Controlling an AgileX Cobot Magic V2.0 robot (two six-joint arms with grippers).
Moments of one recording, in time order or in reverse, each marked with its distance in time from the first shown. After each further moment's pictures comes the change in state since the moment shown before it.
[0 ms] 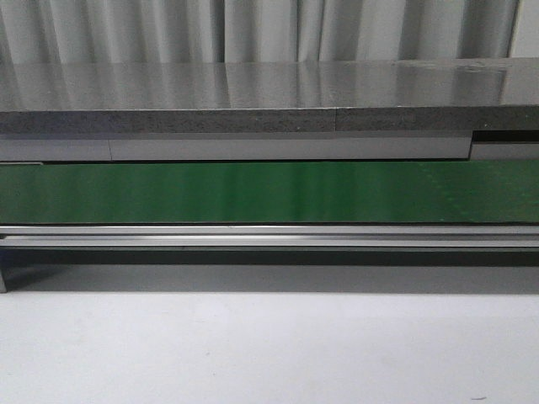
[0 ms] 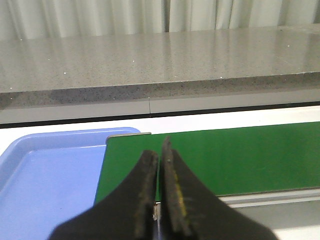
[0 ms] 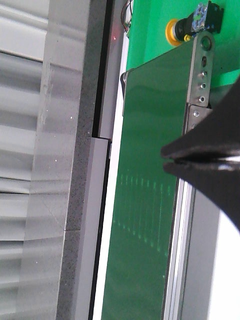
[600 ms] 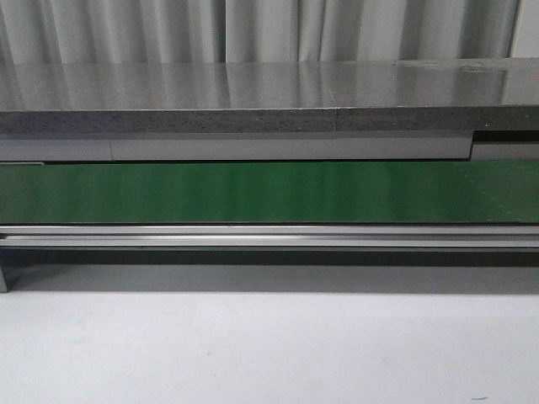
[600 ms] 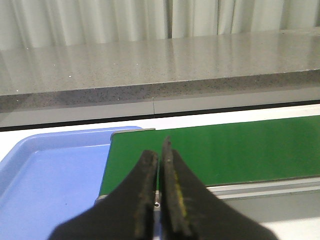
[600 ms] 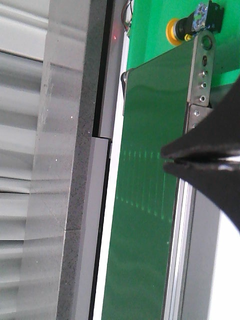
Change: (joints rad) left arm 0.000 -0.137 0.133 0.027 -0.047 0.000; right arm 0.000 0.000 0.000 0.000 0.000 0.000
